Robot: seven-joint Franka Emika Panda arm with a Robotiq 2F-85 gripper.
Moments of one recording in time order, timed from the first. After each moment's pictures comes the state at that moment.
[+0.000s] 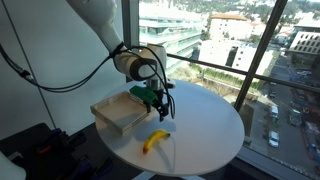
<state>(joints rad) -0.19 0.42 -0.12 -2.17 -0.03 2.58 -0.12</state>
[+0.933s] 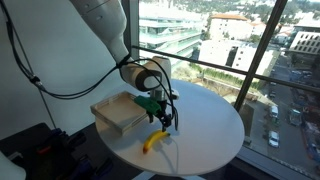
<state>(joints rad) -0.19 0.54 -0.16 -2.11 -0.03 2.58 -0.12</state>
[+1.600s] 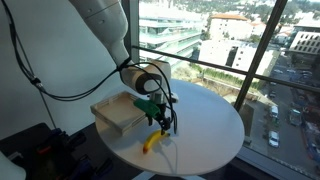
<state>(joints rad) -0.19 0.57 -0.16 -2.10 -0.03 2.58 -0.12</state>
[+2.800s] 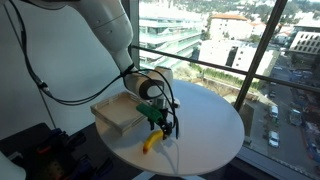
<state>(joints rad) -0.18 0.66 -0.18 -2.04 -0.03 2.58 -0.10</state>
